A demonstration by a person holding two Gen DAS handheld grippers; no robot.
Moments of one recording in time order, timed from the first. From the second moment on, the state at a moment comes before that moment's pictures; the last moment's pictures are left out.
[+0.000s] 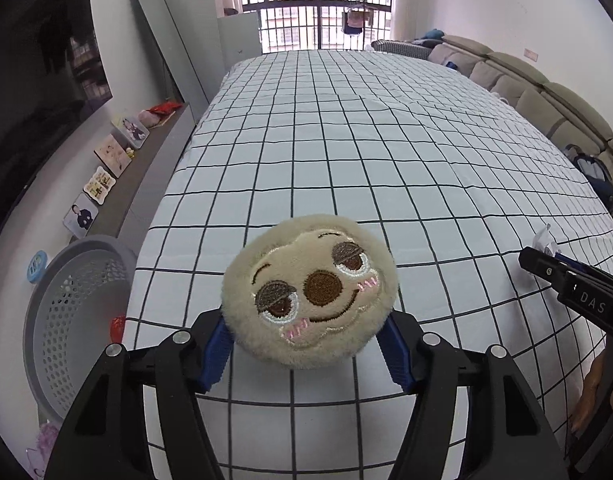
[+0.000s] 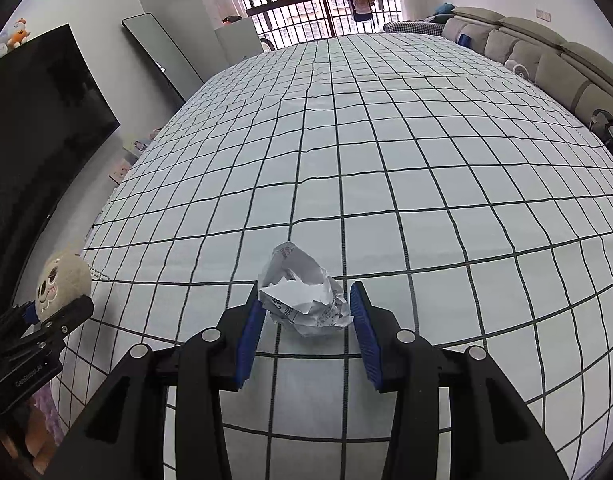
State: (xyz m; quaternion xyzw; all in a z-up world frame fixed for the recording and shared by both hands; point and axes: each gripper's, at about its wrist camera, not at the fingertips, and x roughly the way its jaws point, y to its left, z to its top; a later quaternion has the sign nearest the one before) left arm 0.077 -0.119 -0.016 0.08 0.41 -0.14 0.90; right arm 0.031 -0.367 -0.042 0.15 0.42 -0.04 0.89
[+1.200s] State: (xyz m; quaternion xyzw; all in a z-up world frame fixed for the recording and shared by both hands) left arm 0.060 0.123 -0.020 -0.02 0.40 0.02 0.92; right arm 0.077 -0.068 -0.007 0.05 0.43 0.16 0.89
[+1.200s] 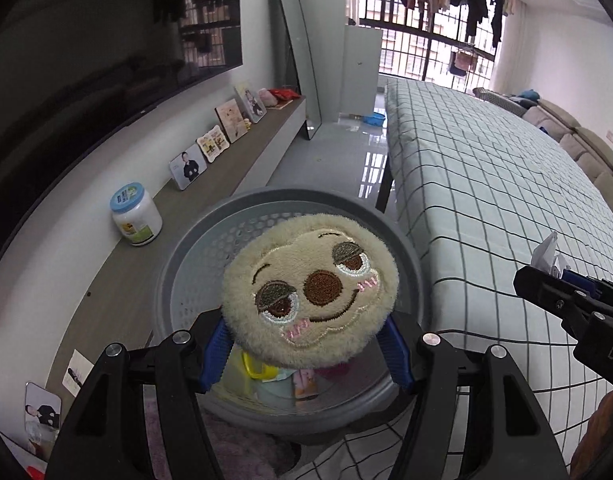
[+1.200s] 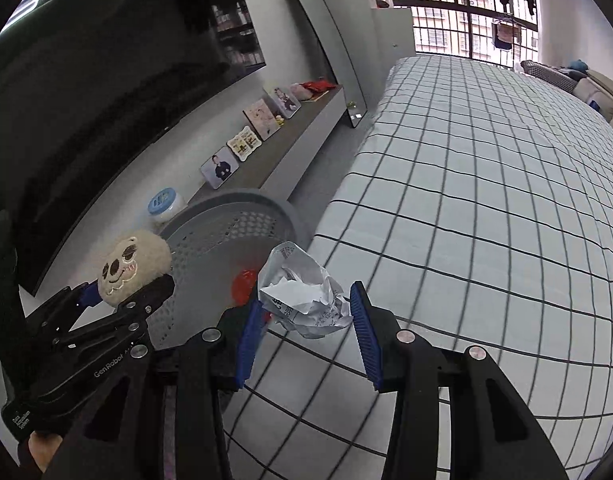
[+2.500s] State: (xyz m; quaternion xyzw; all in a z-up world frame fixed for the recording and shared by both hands) left arm 0.087 0.189 -0.052 -0.04 0.41 0.05 0.91; right arm 0.126 0.019 -0.039 0.00 0.44 0.21 0.87
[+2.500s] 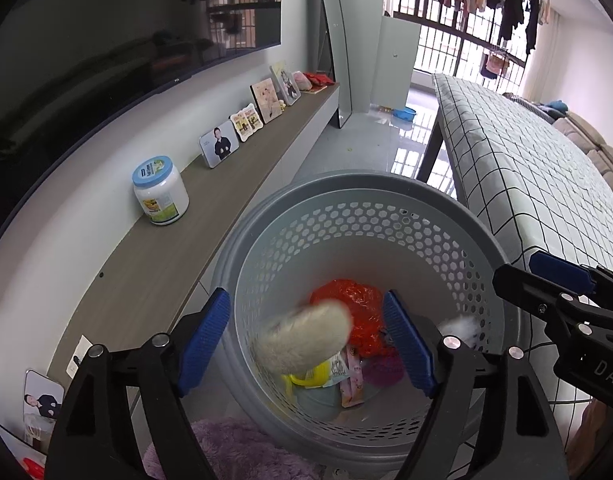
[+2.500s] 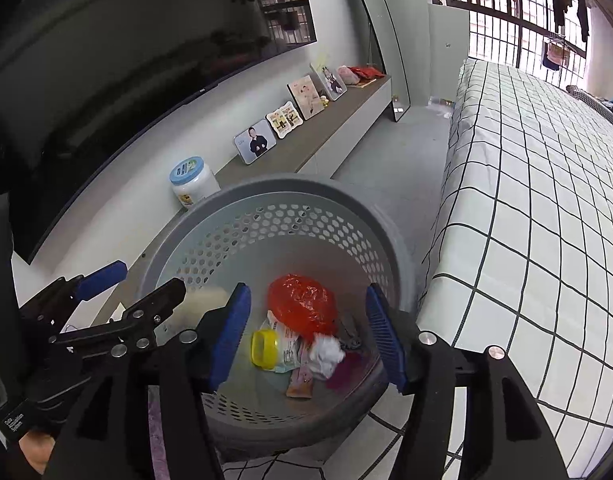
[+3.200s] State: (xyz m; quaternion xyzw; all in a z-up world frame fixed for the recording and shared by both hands) left arm 0.081 0.185 -0.050 -0.04 0.42 0.07 0.91; right arm 0.119 0.012 -0.040 -0.02 0.43 0.19 0.88
